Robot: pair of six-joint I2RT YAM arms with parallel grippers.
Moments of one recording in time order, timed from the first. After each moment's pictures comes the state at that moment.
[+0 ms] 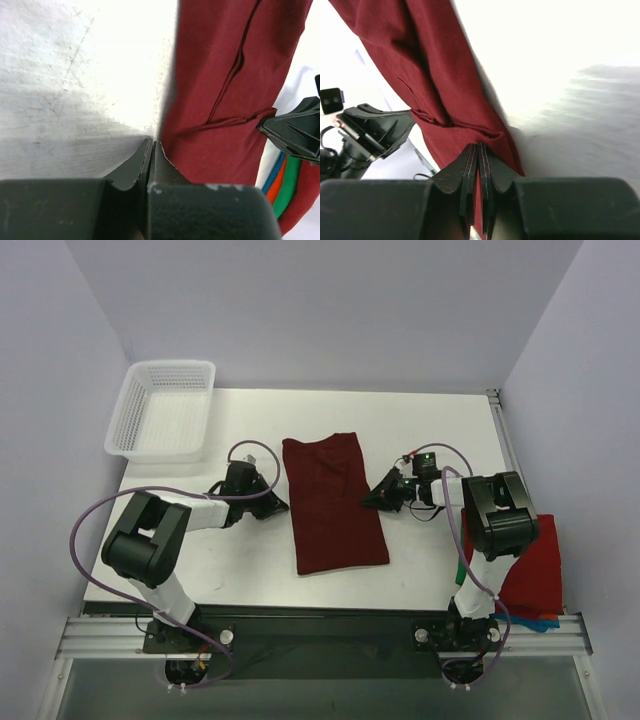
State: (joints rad) left arm -0.39 1.70 0.71 0.20 0.23 -0.95; right arm 0.17 1.86 0.82 0.11 -0.66 0.86
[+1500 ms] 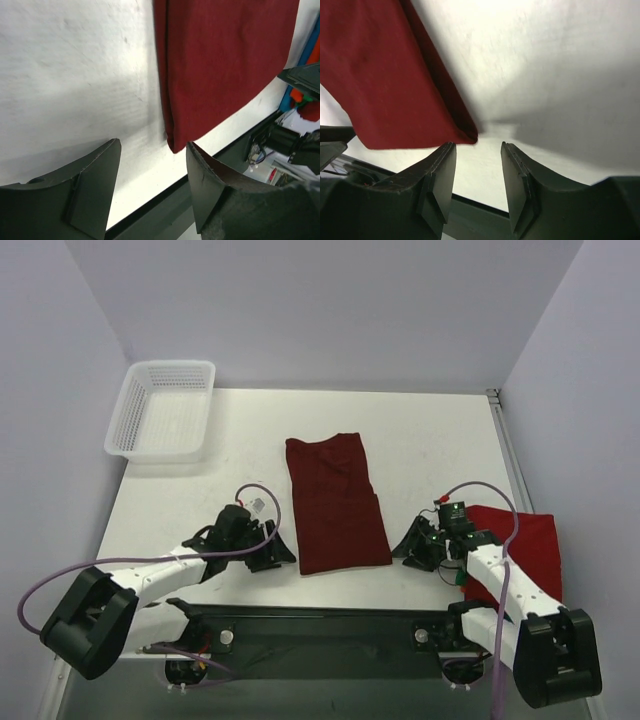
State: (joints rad) left arm -0.56 1.18 0.36 -0.01 0.35 -0.89; right arm 0.17 1.03 0.40 -0.44 -0.35 0.67
